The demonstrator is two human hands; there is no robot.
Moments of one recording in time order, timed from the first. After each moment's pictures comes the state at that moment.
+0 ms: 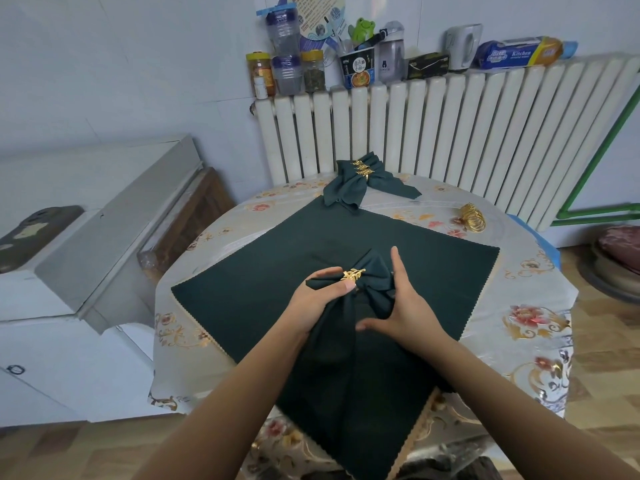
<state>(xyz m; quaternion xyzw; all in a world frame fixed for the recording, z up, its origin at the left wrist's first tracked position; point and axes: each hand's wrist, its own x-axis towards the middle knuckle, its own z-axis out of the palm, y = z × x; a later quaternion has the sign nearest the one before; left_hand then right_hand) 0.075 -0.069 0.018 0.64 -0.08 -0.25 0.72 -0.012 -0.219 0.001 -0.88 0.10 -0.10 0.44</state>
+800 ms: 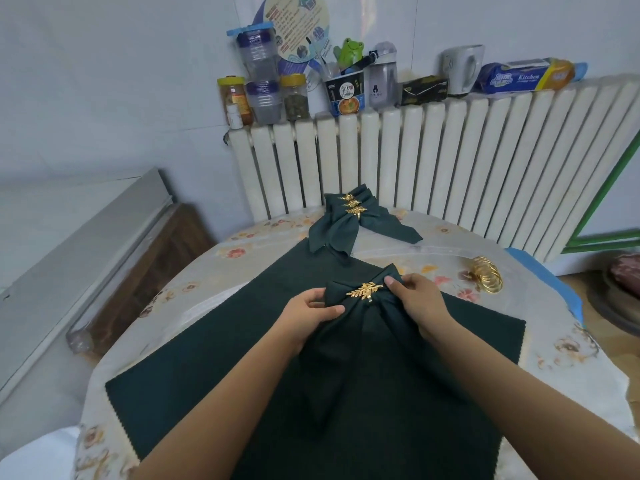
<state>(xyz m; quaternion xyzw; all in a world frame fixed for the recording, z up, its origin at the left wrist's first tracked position) 0.218 -0.150 0.014 0.72 -0.07 -0.31 0.62 0.150 -0.338 0.002 -0.74 0.32 -0.15 0.57</state>
